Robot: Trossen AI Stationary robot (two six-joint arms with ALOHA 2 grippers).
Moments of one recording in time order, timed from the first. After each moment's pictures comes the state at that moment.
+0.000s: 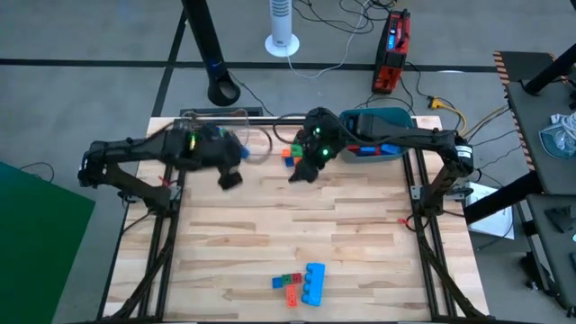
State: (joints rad) left arm 0.00 1.34 1.49 -1.28 -0.52 -0.24; right arm -0.22 1.71 1.69 -0.76 -0.52 0.55
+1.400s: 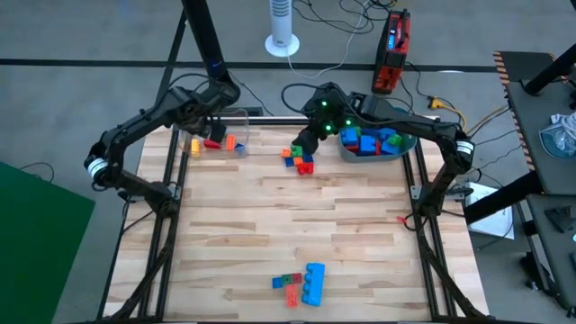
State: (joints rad) left arm 0.76 1.42 1.34 -1.38 -0.43 -0.50; right arm -0.41 1.72 1.68 -0.72 -0.30 0.32
